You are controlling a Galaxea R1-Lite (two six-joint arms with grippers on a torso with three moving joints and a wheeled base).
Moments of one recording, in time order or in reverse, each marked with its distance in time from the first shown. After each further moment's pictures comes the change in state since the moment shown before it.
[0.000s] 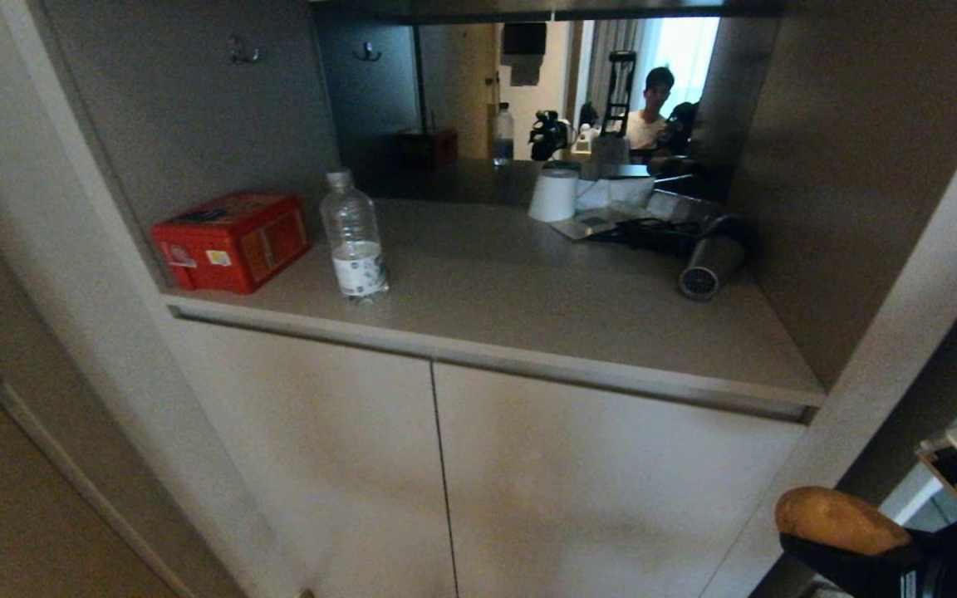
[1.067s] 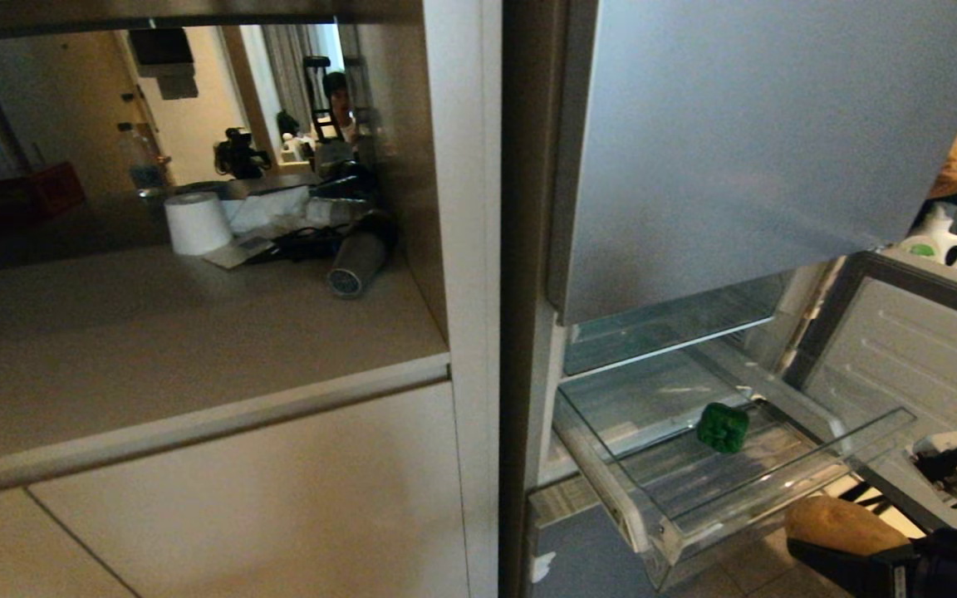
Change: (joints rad) left arm 0.000 0.000 0.000 0.000 0.000 0.000; right arm -0.073 0.072 0.017 -0.009 -0.006 0.000
